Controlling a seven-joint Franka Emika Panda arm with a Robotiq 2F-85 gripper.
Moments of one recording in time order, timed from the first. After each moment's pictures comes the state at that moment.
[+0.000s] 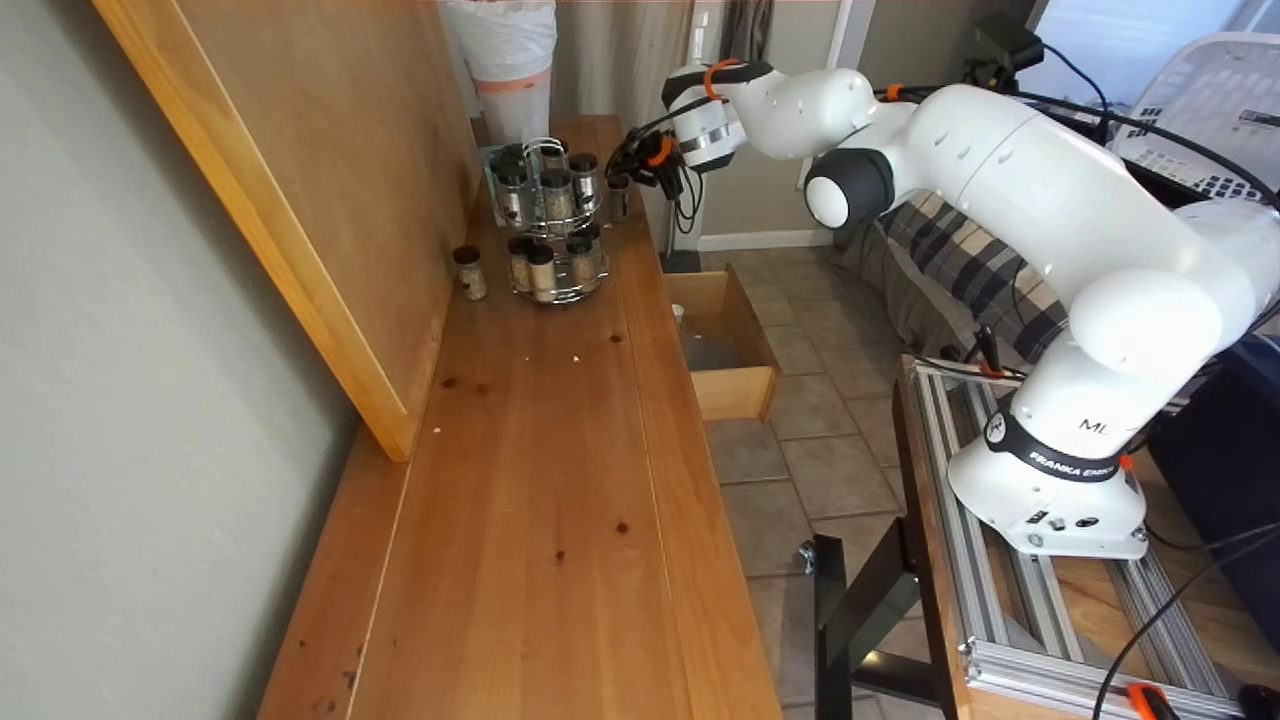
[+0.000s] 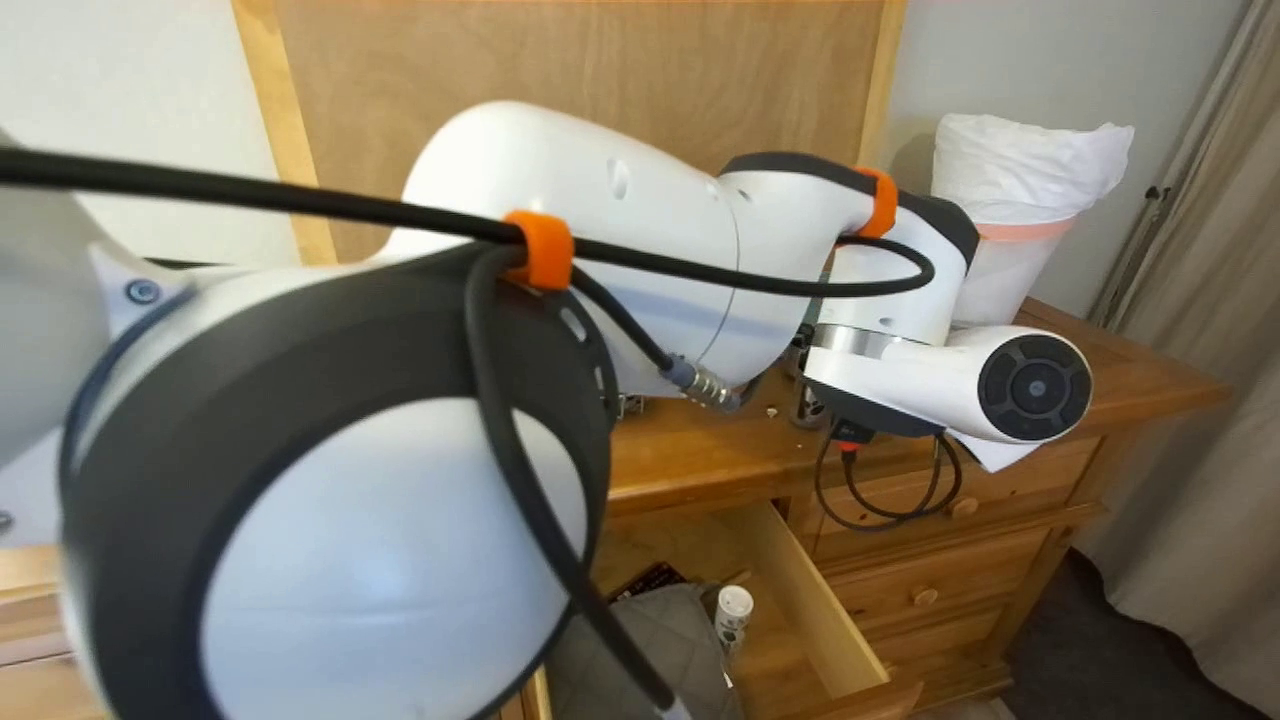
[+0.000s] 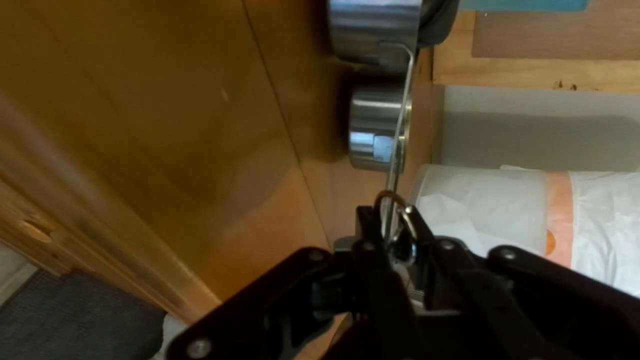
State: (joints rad) arm -0.69 1.35 -0.26 -0.67 1.61 2.57 -0.13
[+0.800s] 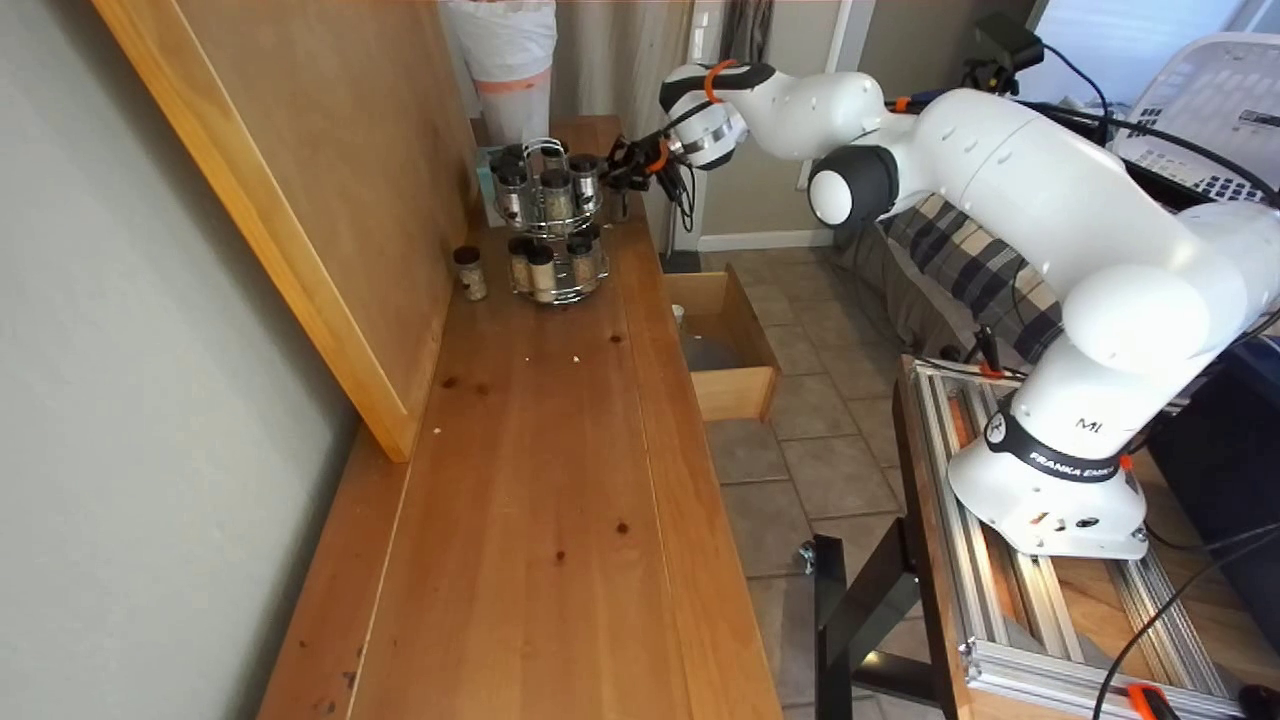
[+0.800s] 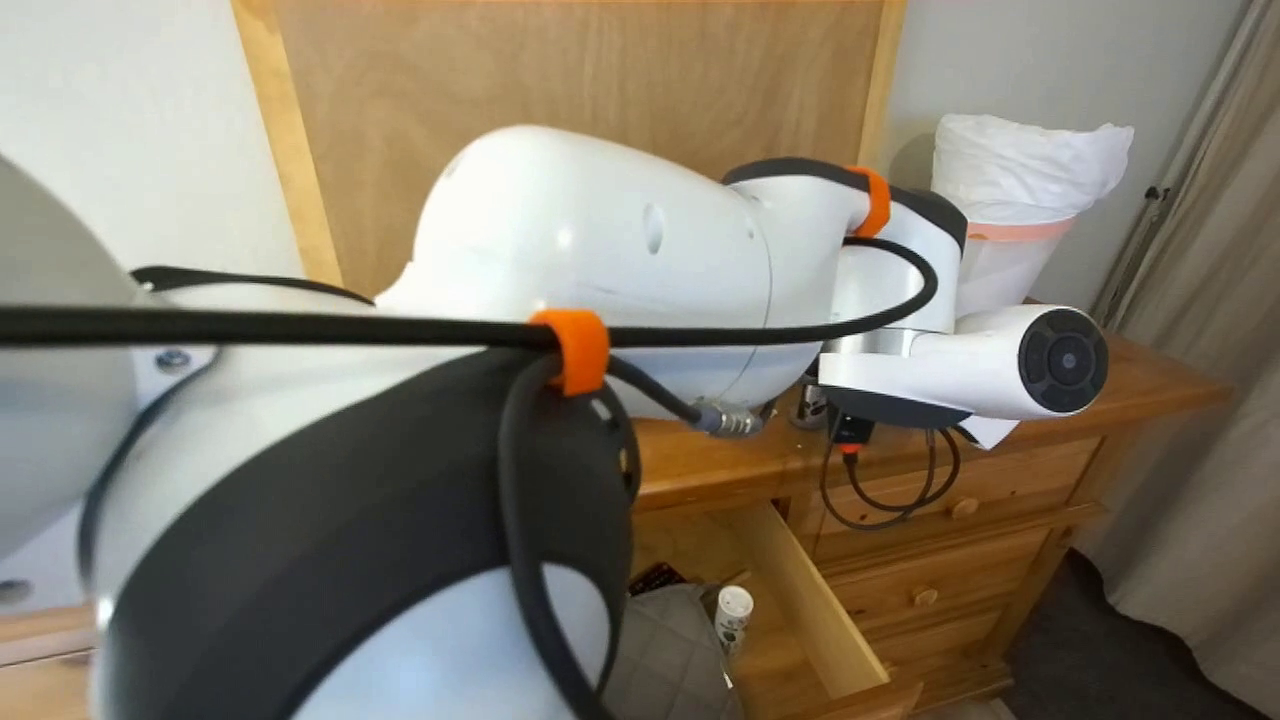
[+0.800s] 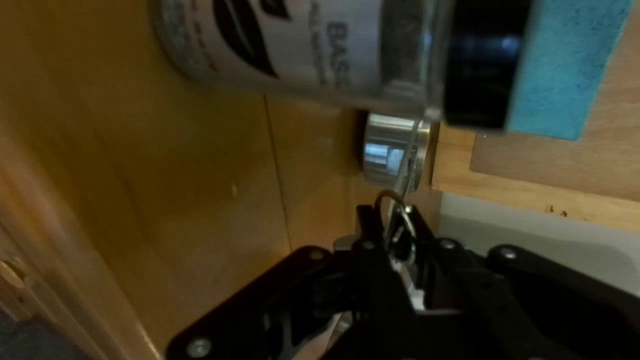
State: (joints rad) arm -0.76 1.38 -0.10 -0.59 1.29 2.39 -0.12
